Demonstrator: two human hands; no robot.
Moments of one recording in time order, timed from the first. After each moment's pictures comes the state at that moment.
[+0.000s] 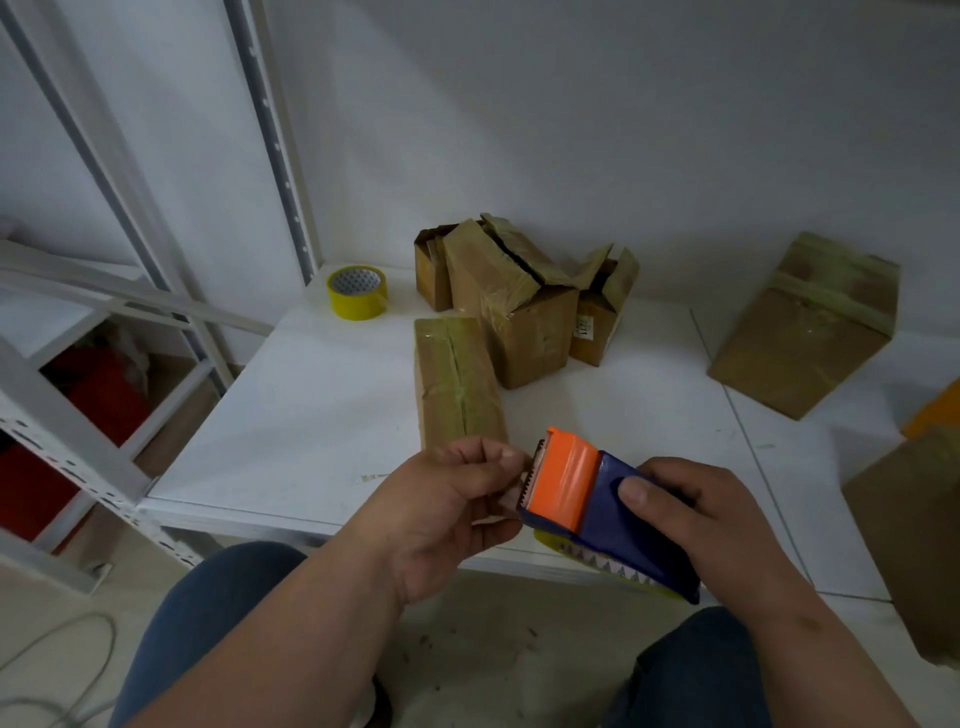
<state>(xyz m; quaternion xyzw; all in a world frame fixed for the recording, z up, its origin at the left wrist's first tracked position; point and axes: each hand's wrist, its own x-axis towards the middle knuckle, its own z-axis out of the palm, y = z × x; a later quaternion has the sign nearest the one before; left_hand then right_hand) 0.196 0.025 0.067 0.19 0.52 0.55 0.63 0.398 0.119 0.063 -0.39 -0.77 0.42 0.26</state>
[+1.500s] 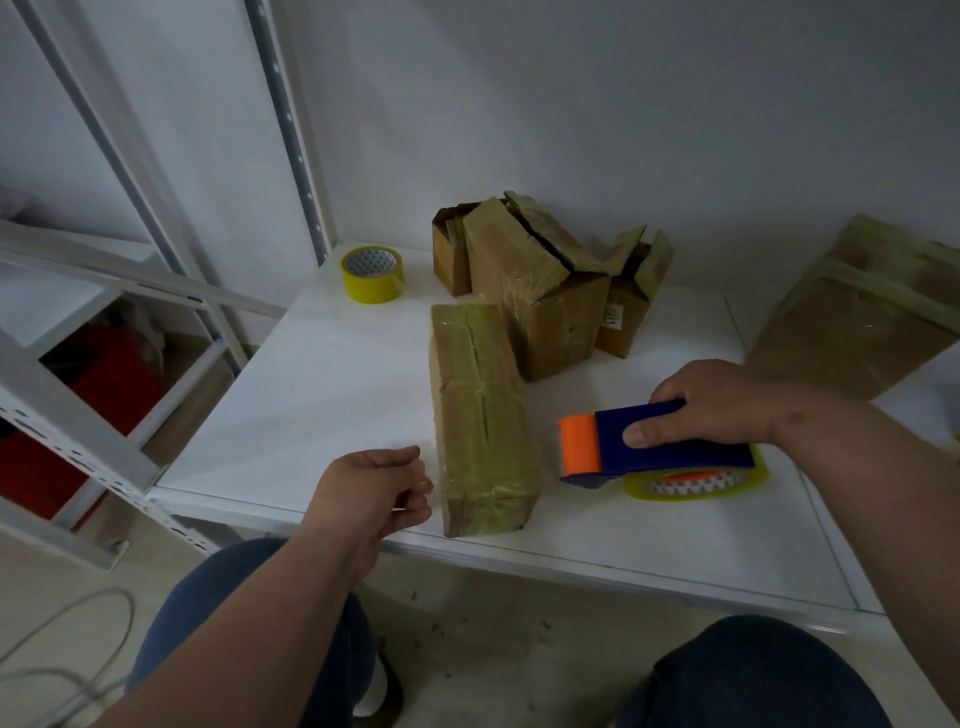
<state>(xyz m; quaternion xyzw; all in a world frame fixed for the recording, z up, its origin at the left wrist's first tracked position) 0.127 0.026 -0.002 0.07 0.68 0.57 0.45 0.350 0.243 0.092 -0.41 -0.86 0.25 -0.16</state>
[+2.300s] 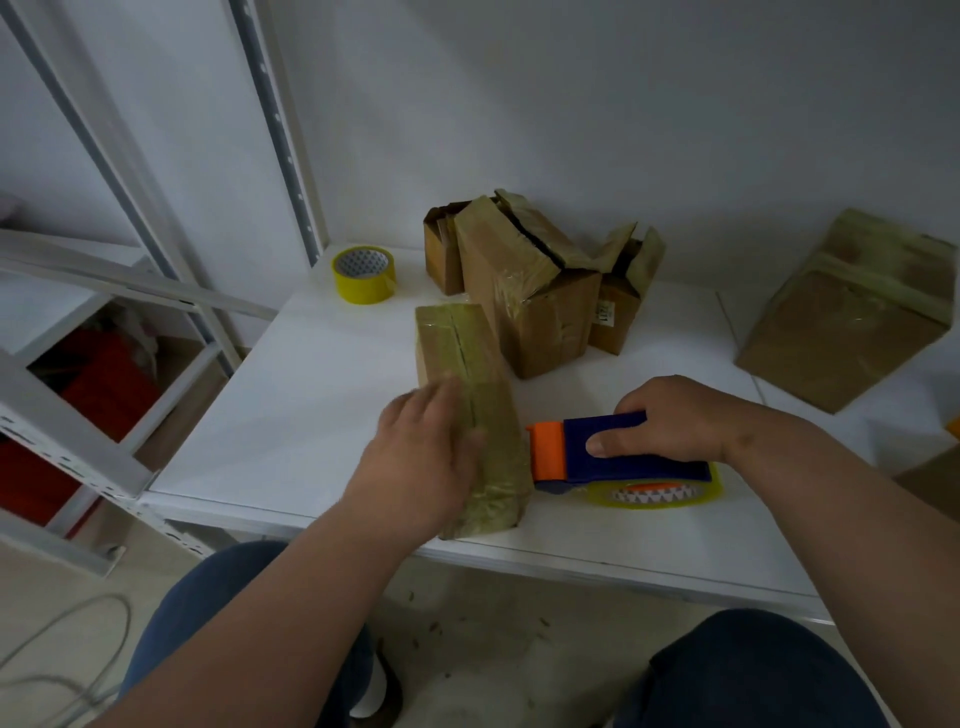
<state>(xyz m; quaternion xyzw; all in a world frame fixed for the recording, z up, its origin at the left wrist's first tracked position) 0.147 0.050 0.020 0.54 0.80 0.24 0.11 0.342 0.232 0.066 -0.41 -0.87 0.26 -0.13</state>
